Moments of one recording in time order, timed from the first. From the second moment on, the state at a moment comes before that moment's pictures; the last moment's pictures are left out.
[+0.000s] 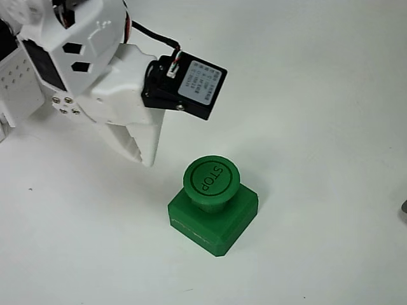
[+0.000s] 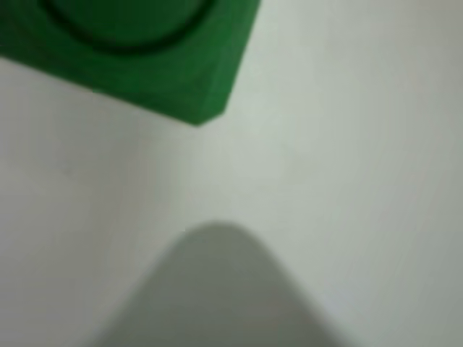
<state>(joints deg) 1.1 107.4 98.3 84.4 -19.7</state>
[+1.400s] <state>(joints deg) -5.8 89.5 78.2 87.8 -16.4</state>
